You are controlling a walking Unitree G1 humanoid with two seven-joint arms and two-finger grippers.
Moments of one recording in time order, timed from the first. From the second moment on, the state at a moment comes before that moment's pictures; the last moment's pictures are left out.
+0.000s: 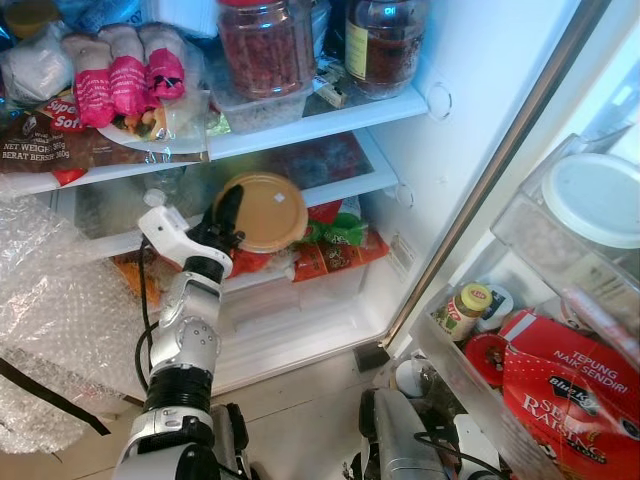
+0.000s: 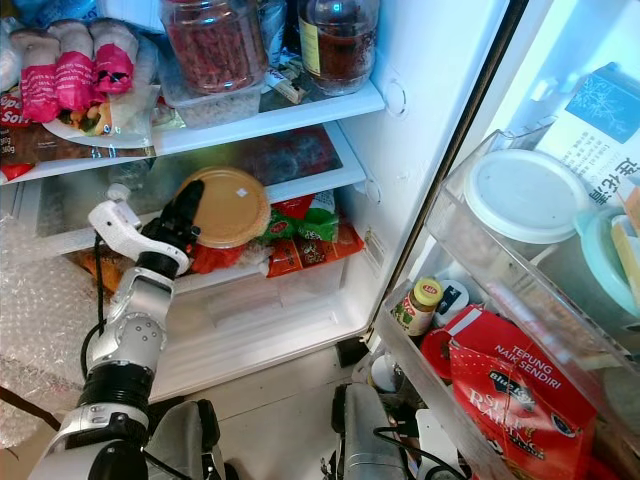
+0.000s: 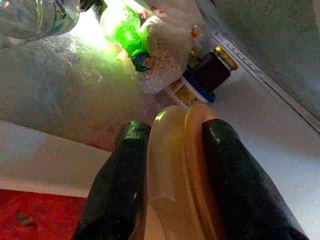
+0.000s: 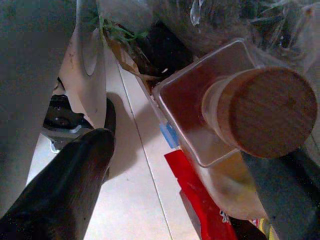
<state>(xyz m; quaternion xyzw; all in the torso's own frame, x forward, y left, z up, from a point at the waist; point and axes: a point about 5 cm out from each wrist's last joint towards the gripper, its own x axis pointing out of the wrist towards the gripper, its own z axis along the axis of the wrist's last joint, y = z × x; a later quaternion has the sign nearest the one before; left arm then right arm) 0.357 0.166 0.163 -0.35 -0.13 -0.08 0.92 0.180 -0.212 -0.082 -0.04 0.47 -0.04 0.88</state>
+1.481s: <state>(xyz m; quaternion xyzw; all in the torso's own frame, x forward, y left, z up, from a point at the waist) 0.367 0.179 0.166 -0.40 -0.15 0.02 0.90 0.181 -0.213 -0.082 -0.04 0.47 -0.04 0.88</state>
